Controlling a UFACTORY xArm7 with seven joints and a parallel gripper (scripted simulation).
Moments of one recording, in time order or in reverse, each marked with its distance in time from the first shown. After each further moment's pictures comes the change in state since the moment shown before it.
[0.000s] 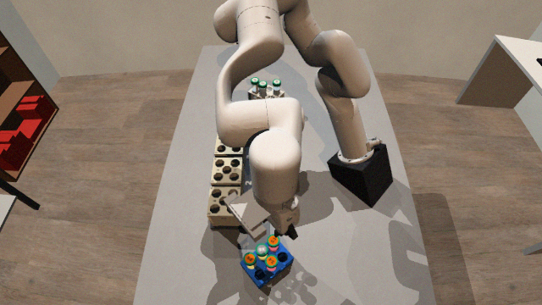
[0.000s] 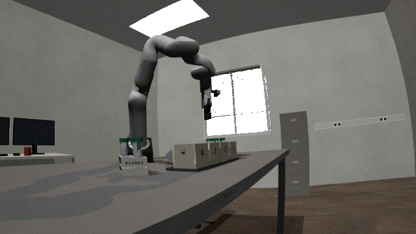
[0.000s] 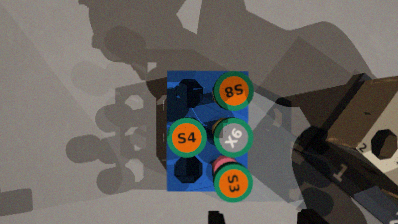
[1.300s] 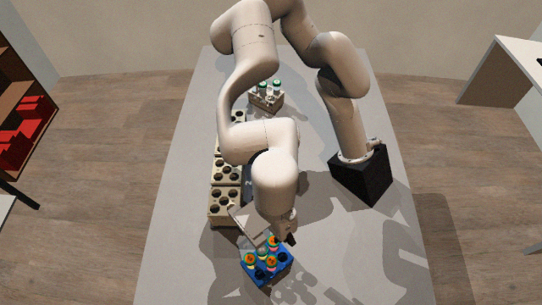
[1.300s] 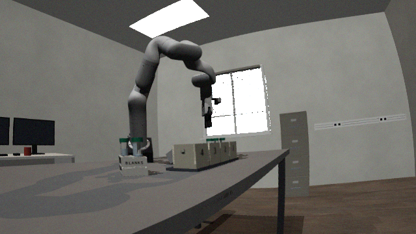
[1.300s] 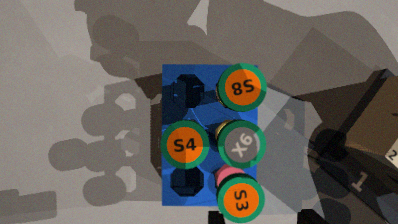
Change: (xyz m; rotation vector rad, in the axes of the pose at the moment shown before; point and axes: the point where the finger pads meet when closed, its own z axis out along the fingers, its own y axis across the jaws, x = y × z) arm 0.000 0.000 0.049 0.000 0.000 0.000
